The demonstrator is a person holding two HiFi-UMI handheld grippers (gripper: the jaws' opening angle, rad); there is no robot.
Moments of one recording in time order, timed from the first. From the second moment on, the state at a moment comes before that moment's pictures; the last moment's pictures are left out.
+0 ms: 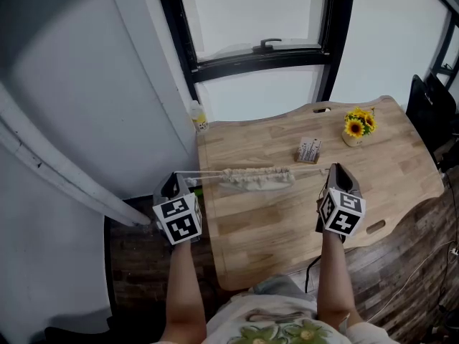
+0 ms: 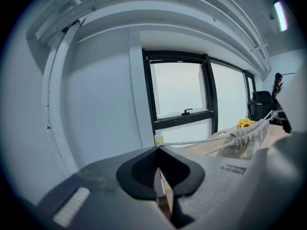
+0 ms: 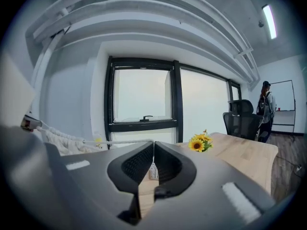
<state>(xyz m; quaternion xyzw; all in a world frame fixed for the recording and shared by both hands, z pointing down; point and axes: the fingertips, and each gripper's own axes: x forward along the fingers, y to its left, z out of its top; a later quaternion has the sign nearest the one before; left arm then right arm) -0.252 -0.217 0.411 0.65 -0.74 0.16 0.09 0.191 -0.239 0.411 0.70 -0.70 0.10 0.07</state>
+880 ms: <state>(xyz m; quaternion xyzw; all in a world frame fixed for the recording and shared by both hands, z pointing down) -0.269 -0.223 0.413 0.65 -0.74 0.15 0.11 0.234 -0.252 0.407 0.73 -0.66 0.14 0.01</state>
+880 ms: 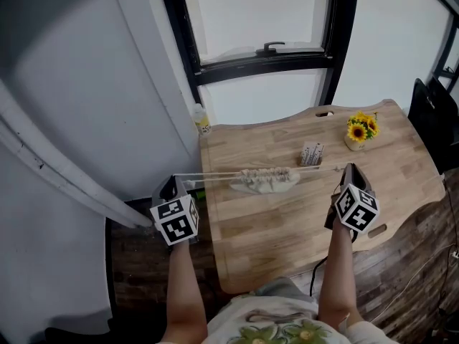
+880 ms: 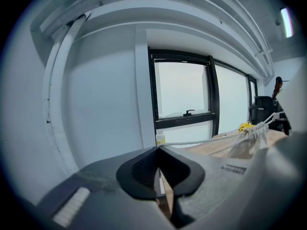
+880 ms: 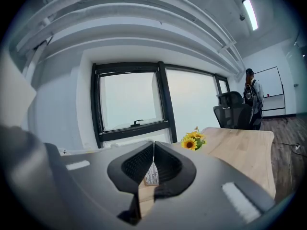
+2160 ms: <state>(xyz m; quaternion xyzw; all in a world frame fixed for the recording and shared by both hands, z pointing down) -0.262 -0.213 0.412 0.65 -0.74 0.13 0.12 0.274 -0.239 0.409 0.75 -0.64 0.14 -0.02</state>
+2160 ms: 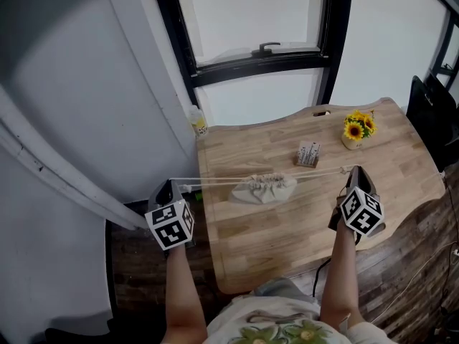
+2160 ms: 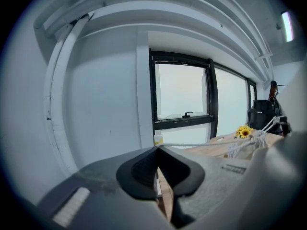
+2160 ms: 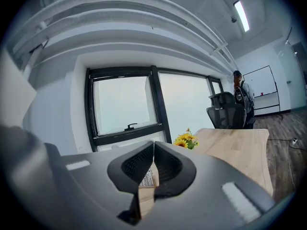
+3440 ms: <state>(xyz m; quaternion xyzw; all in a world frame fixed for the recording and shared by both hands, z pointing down) -0.248 -0.216 0.377 0.67 -0.73 0.10 0.05 0.256 -0.230 0.366 0.74 -0.67 0.07 -0.03</state>
